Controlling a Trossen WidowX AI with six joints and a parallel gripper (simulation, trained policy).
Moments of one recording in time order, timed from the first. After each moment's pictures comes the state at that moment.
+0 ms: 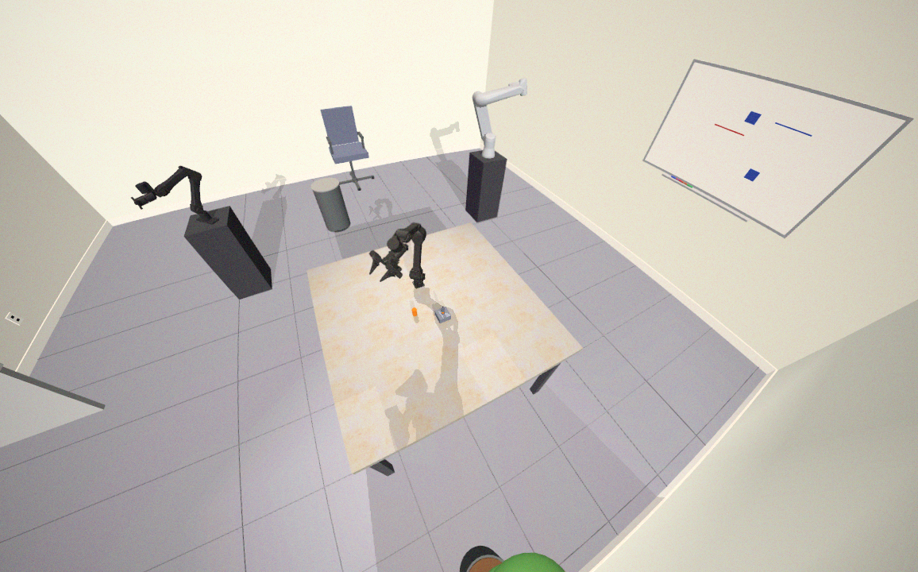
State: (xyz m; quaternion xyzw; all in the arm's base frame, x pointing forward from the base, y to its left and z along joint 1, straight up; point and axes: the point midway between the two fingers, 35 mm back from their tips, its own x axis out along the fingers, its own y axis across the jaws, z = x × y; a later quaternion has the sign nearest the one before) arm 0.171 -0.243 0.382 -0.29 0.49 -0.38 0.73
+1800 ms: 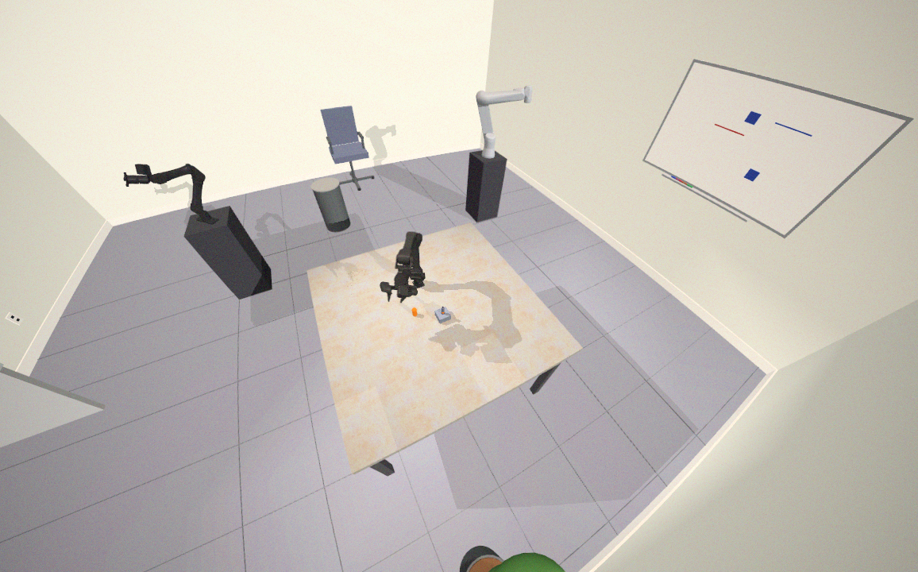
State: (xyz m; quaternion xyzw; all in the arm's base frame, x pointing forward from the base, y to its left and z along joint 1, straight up) arm 0.236 -0.199 0.246 -0.13 0.61 -0.22 0.76
